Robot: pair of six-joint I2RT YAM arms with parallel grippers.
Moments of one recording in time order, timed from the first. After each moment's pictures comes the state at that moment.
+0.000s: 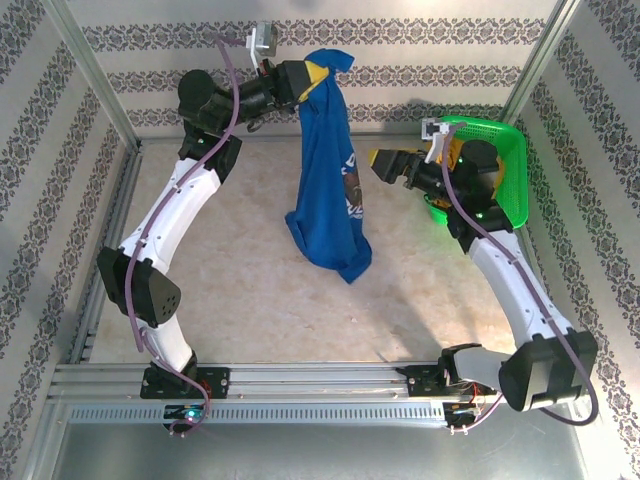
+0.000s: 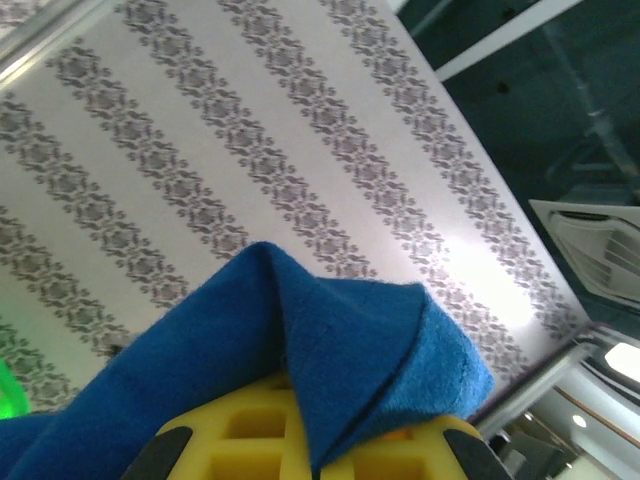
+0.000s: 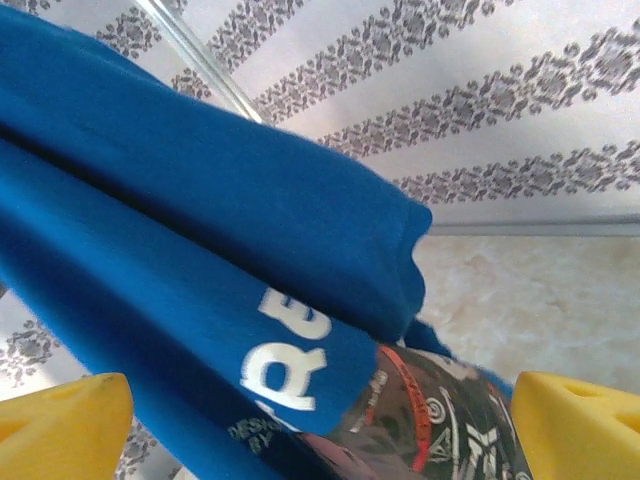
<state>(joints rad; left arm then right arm) -0.35 1.77 1.91 0.50 0.93 -1.43 0.15 1.24 1.10 0.05 -0.75 0.61</state>
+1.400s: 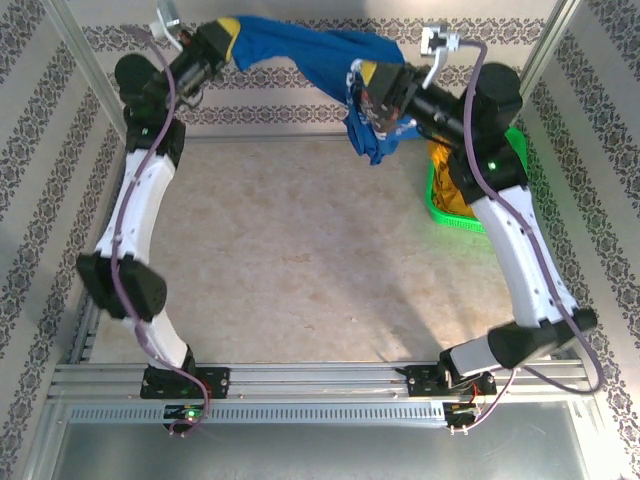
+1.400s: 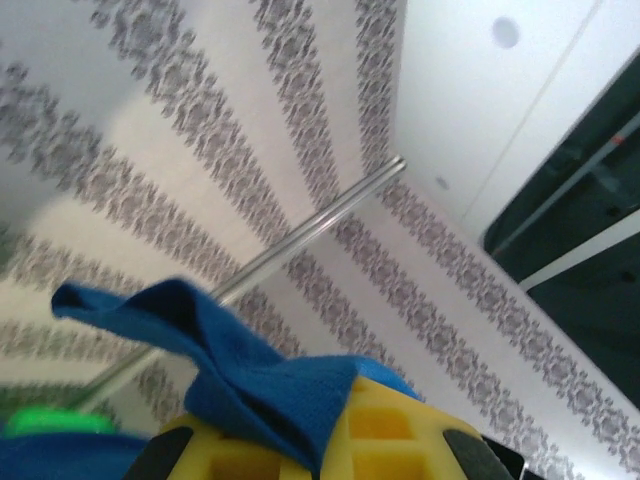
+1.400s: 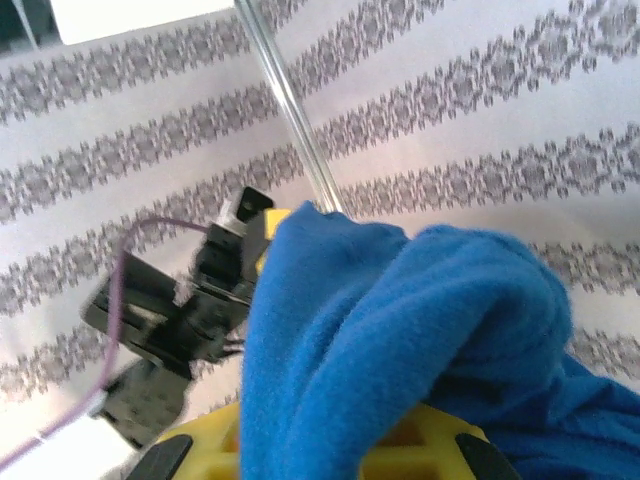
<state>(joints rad) -0.05 1.67 1.80 0.35 0.67 -1.32 0.32 1.42 1.77 -0.16 -0.60 0.53</state>
